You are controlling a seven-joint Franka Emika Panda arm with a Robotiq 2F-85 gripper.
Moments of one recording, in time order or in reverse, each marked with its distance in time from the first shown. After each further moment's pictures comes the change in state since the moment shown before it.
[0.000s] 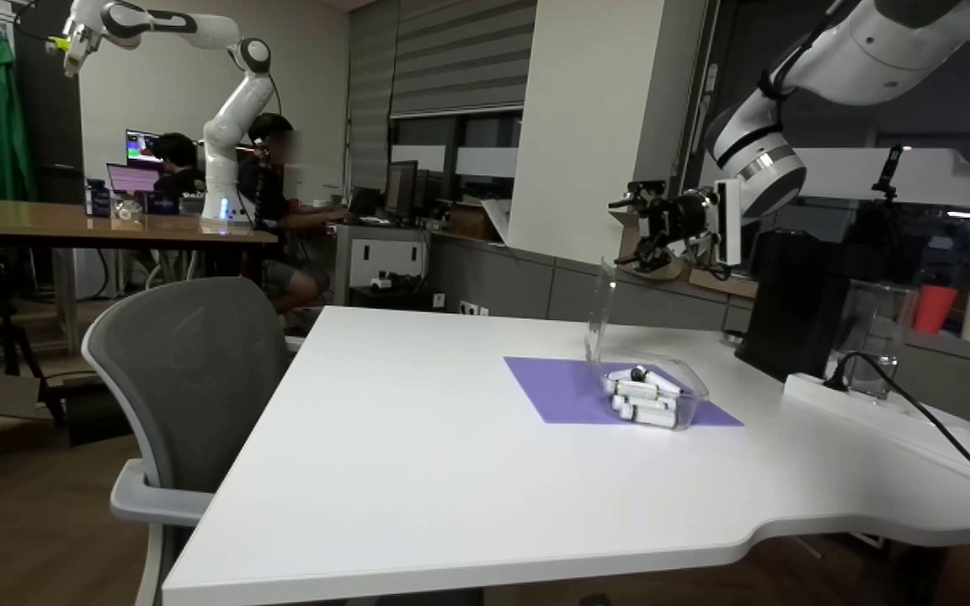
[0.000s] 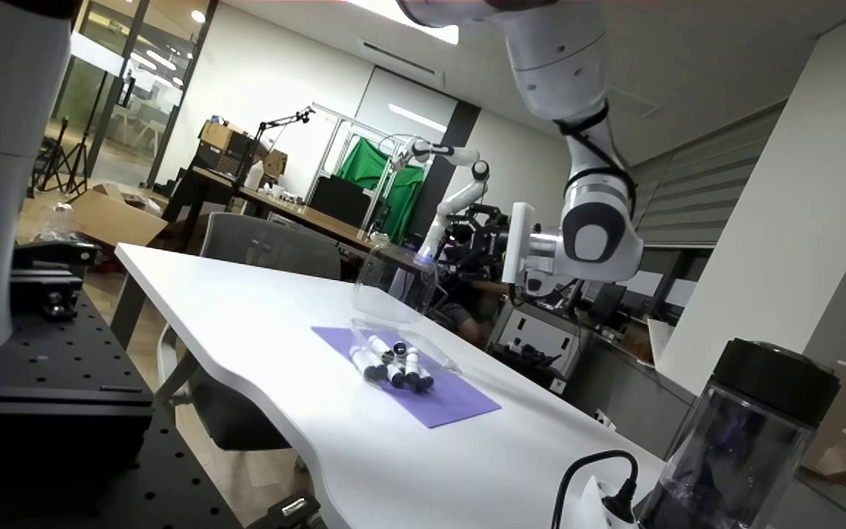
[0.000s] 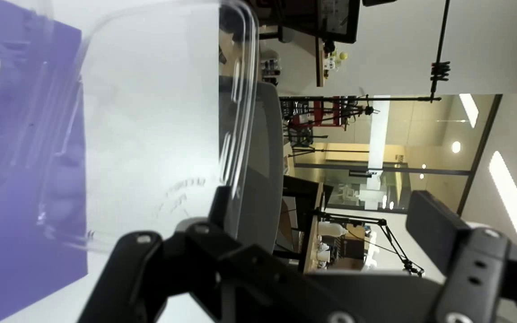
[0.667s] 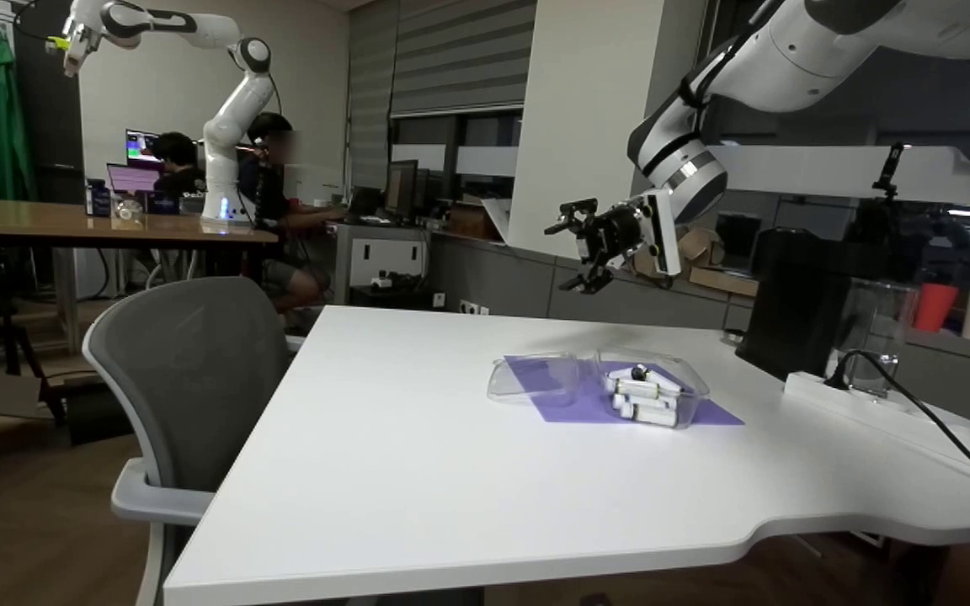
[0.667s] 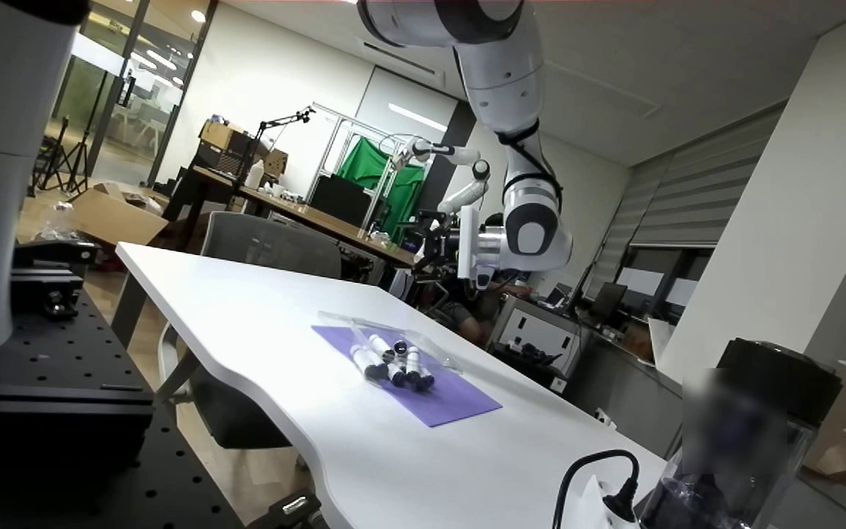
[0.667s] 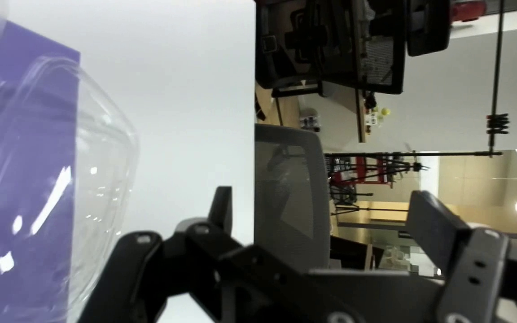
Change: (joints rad) arm 0.202 0.039 -0.046 0.011 -0.072 0.062 0.029
